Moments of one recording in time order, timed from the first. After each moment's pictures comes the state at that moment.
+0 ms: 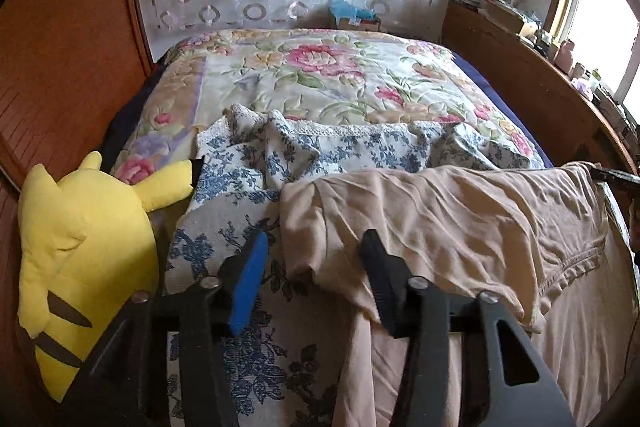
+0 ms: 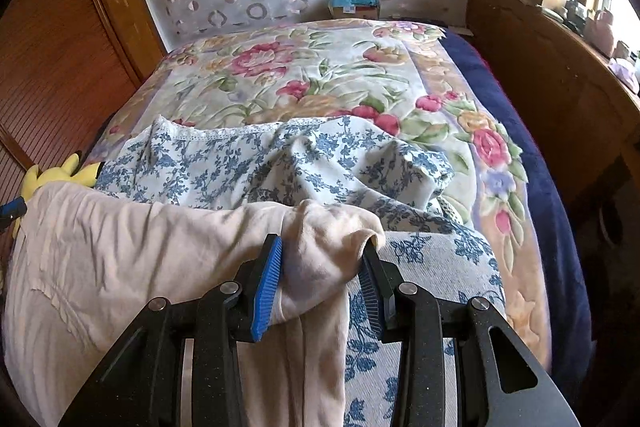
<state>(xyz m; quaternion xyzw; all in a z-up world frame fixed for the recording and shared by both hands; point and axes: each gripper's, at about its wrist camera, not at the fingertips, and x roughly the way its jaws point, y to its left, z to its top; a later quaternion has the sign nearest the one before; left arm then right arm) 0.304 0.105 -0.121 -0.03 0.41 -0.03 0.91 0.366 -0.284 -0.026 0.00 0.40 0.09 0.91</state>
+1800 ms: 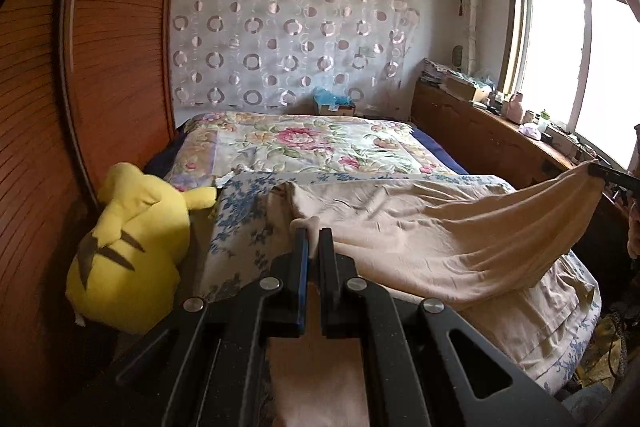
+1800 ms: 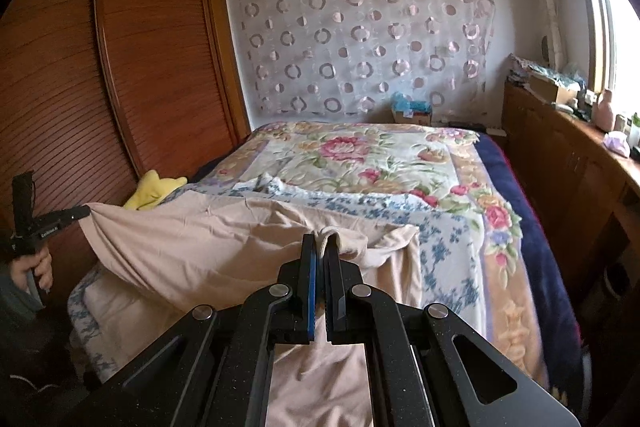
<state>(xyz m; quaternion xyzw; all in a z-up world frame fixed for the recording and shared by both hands) 0.018 0.092 -0.041 -0.05 0.25 -0.04 0.97 0.003 -0.312 0.028 -0.01 0.21 0.20 0.96</state>
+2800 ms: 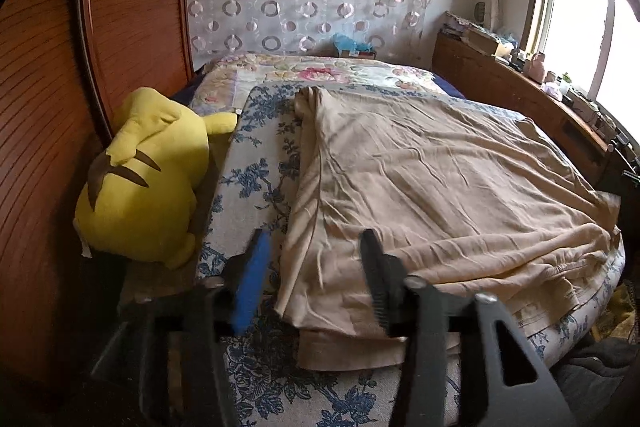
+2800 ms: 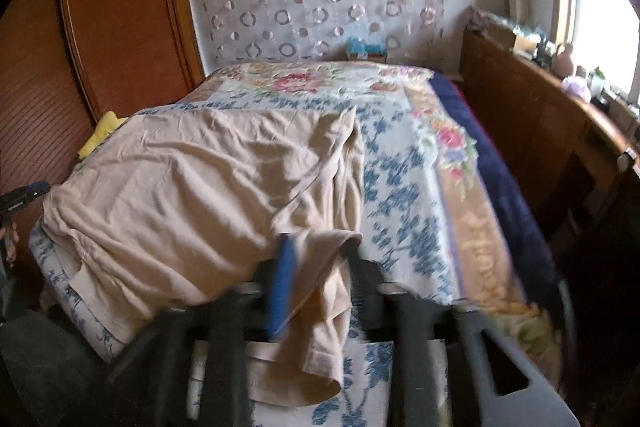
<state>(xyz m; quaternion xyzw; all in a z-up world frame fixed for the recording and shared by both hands) -0.006 0.093 -0.117 -0.04 0.34 -0.01 0.94 -0.035 -0.338 -0.034 -0.03 0.29 0.10 0.95</state>
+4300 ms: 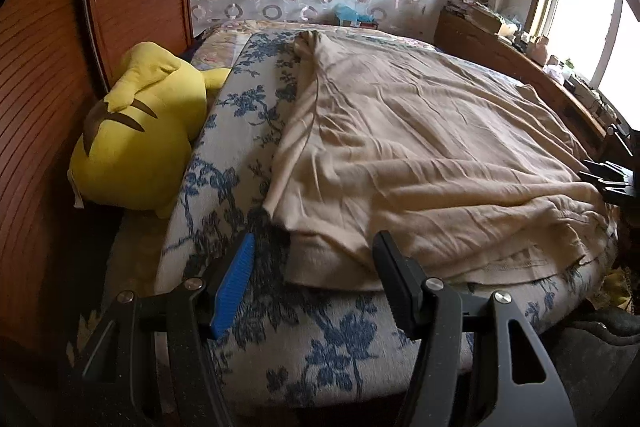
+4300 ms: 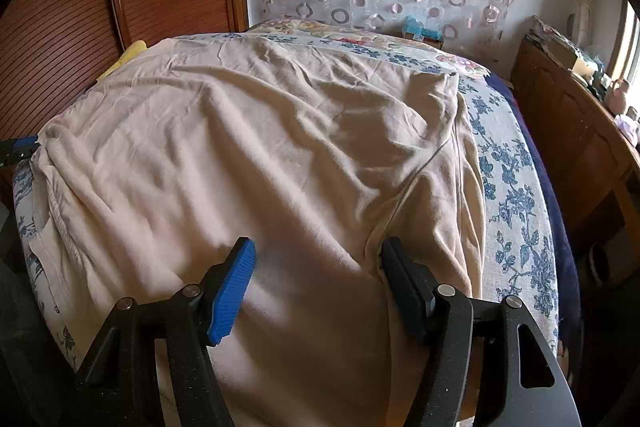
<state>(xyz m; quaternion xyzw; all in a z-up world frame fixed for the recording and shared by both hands) -0.028 0.089 -0.157 -0.06 0.38 -0.01 0.92 0.020 -0.263 -0.103 -0.11 0.34 0.18 0.92</state>
